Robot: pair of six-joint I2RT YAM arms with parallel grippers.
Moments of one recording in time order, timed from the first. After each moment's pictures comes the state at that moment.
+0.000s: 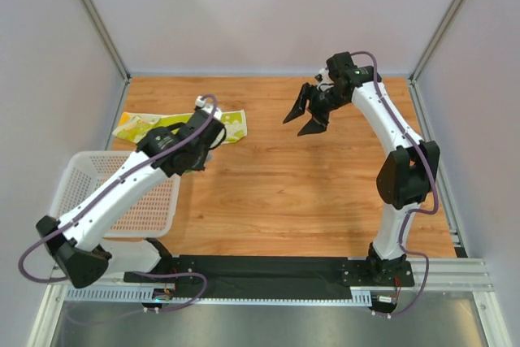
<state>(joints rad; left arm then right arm) -0.75 1.28 1.39 -1.16 -0.53 -0.25 0.30 1.92 1.88 -1.12 -0.68 0.69</state>
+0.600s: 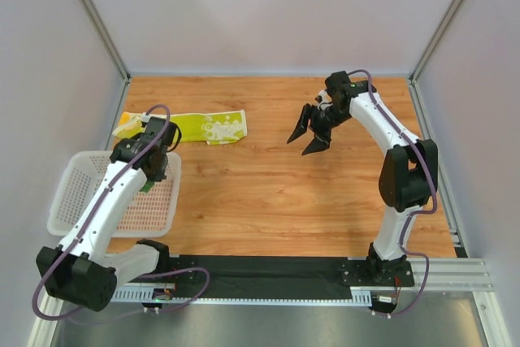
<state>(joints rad) -0.27 1.11 1.09 -1.16 -0.55 -0.22 0.27 1.89 1.67 -1.11 -0.67 0.64</state>
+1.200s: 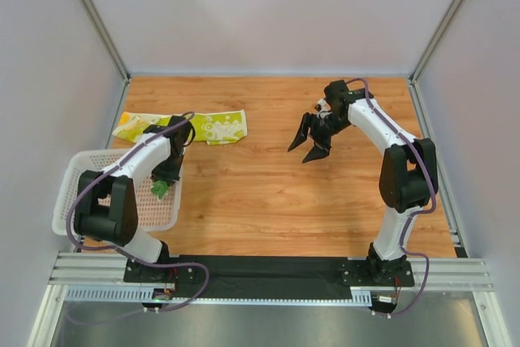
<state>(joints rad) -0.21 1.52 1.02 -0.99 -0.39 -0.07 0.27 1.88 1.56 -1.05 -0.68 0.63</state>
